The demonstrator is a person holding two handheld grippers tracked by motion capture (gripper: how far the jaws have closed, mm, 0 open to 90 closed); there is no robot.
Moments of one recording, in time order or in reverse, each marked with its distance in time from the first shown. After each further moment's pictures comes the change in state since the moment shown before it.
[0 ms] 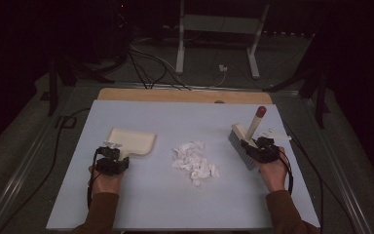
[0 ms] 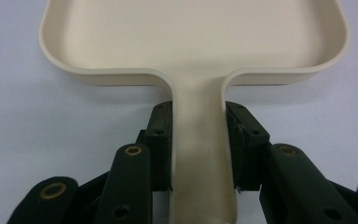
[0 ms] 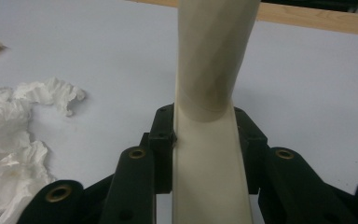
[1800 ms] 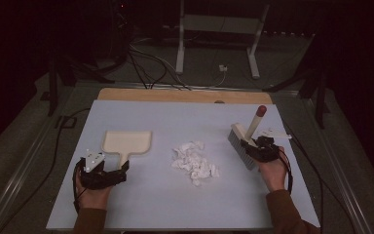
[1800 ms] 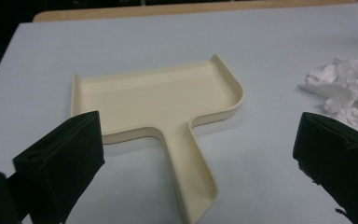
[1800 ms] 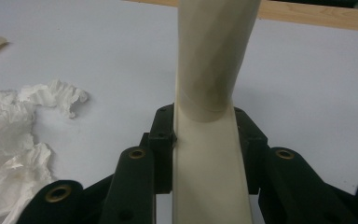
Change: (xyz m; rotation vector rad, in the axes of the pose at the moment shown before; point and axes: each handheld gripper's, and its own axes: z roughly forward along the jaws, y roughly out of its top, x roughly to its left) left arm 0.004 -0.029 -0.056 -0.331 -0.082 0.050; right arm -0.001 0.002 0.002 0.006 0.015 0.020
